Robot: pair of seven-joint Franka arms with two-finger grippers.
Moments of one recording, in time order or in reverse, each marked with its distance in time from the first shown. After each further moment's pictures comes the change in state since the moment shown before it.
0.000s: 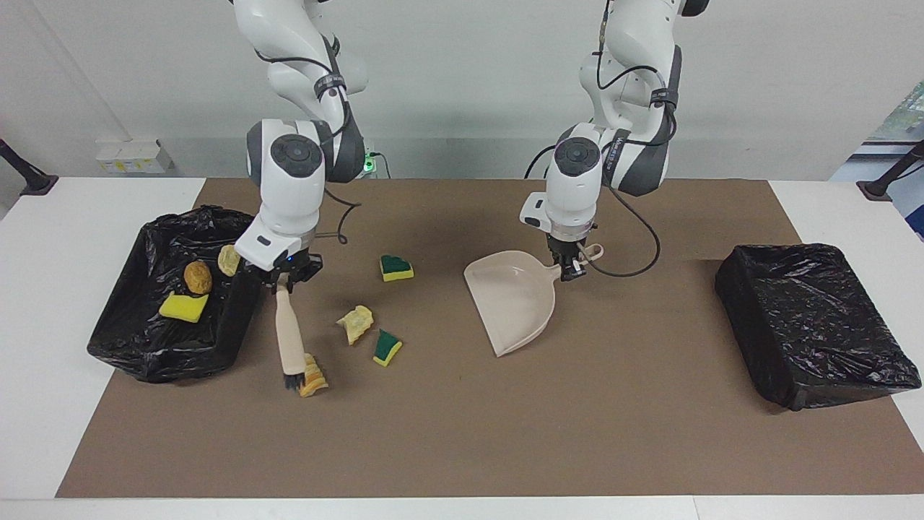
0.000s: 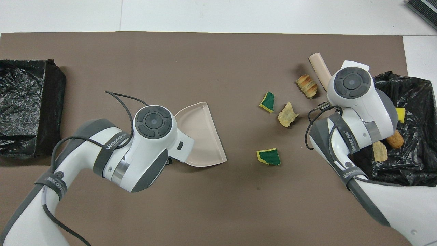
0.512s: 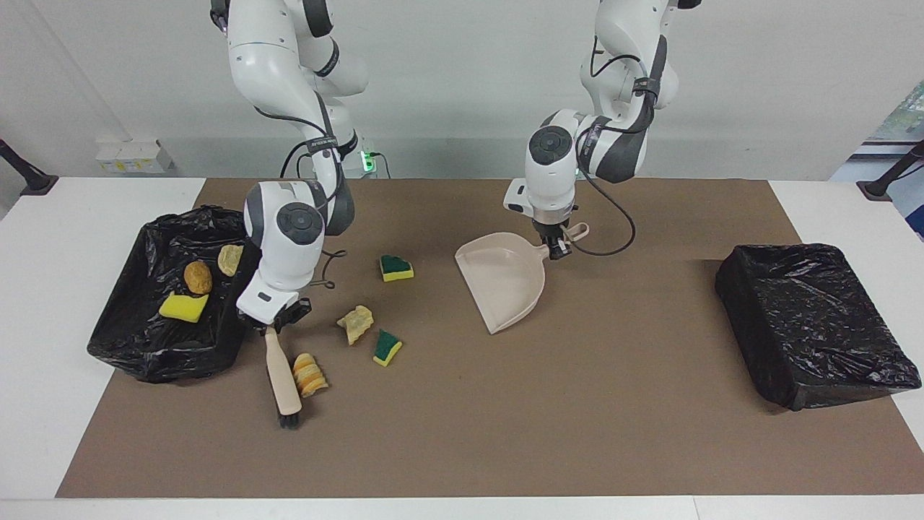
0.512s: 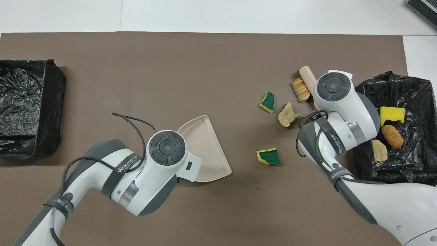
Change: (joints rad) left arm -0.070 -0.087 -0.004 -0.128 0.000 -0.010 -0.145; right arm 0.041 -0.003 0.021 -0.050 0.068 -0.068 0.013
